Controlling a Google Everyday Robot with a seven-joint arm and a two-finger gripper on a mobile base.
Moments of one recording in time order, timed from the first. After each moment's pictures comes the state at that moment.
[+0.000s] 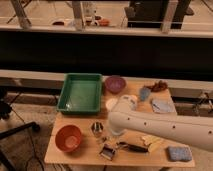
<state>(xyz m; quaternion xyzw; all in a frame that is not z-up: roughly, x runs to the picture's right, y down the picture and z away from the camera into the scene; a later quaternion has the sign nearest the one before) 0.031 0.233 0.729 -0.29 -0.14 -0.19 0.93</state>
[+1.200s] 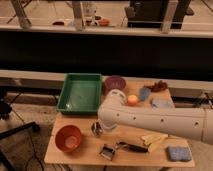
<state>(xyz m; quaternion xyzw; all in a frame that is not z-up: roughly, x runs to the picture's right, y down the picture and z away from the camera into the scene) -0.003 0.195 0.736 -0.25 -0.13 -0.22 0.93</state>
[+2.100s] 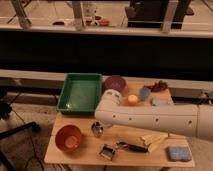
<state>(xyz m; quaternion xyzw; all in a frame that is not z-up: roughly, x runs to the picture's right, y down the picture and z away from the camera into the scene) -0.005 0.177 0.756 -0.22 -0.10 -0.22 0.95</state>
